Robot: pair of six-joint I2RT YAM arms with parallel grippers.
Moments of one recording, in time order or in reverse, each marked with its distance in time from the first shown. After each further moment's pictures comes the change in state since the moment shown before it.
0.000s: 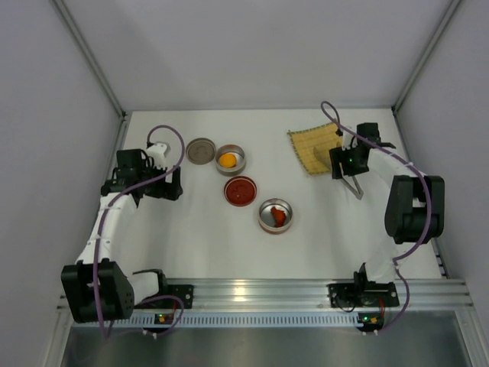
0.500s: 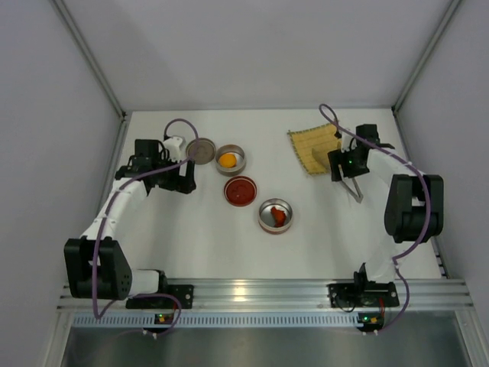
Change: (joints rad) left arm -0.122 0.149 0.095 0.014 -0.006 -0.059; right arm 0.000 0.010 -0.005 -0.004 0.002 -0.027
